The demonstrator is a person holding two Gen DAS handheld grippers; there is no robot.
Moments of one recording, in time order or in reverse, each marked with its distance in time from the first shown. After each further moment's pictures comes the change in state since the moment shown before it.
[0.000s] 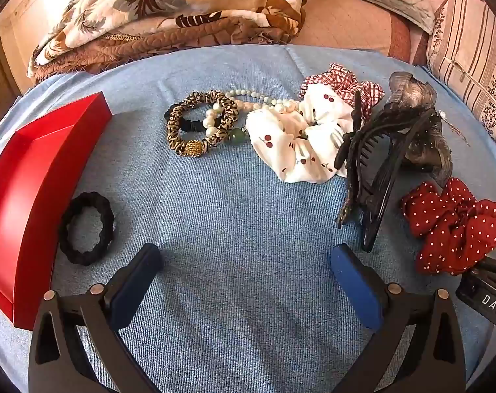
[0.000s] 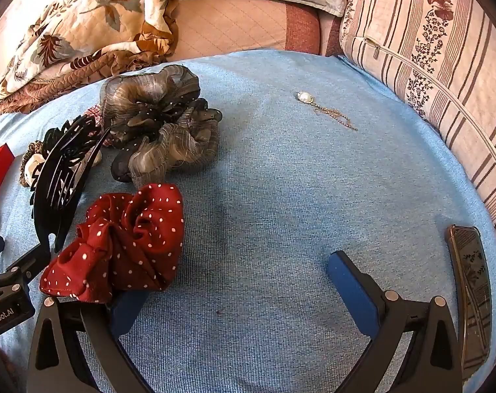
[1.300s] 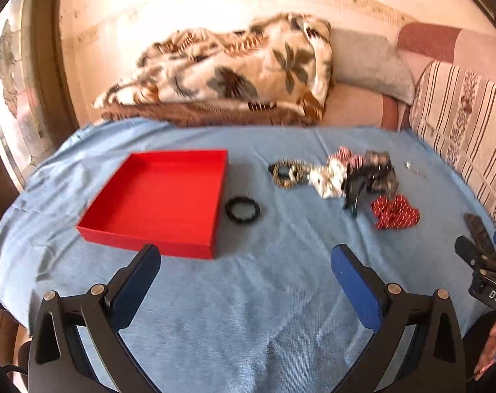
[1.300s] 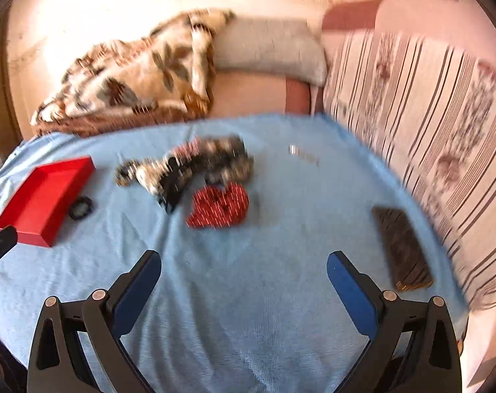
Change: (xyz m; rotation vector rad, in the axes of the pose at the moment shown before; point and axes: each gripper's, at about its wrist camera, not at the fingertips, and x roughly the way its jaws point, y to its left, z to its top) left arm -0.216 0.097 -0.092 -0.056 -0.308 0.064; right arm -0.205 0.029 -0.076 -0.019 -0.260 0.017
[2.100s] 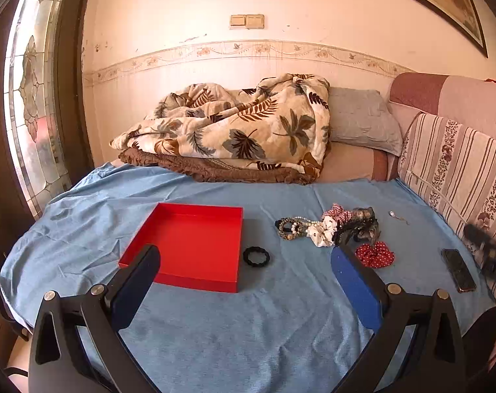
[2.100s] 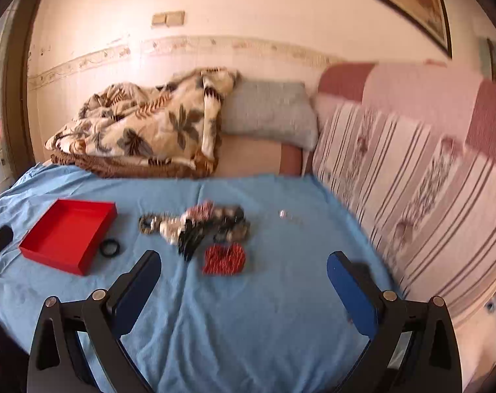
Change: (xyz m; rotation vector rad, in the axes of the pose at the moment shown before) left arm -0.103 0.035 0.018 -0.016 -0.188 0.003; right arm -0.106 0.008 0.039 -0.051 -0.182 -0.031
